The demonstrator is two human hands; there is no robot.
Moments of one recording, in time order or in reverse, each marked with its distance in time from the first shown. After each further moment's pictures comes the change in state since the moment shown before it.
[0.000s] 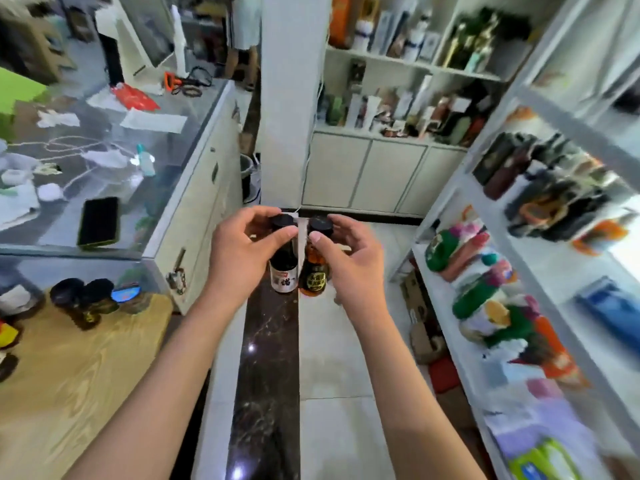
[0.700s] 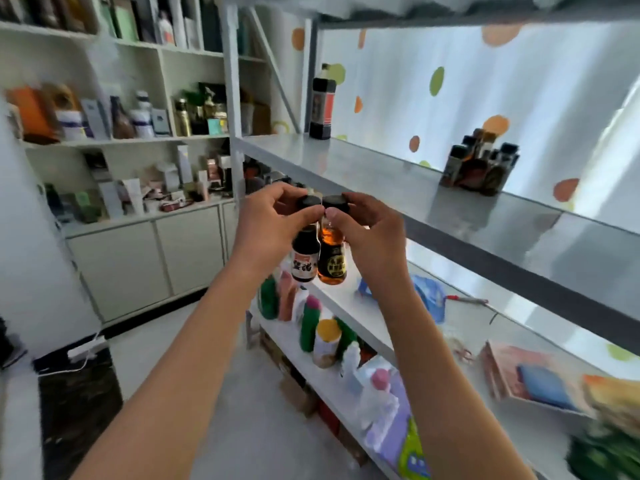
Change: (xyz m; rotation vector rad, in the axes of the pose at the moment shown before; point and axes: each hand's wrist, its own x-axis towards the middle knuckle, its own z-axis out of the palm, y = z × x) left_hand -0.029 0.218 0.433 -0.267 -0.619 0.374; right_hand 0.052 -0.064 -0.434 -0.269 0.651 -0.212
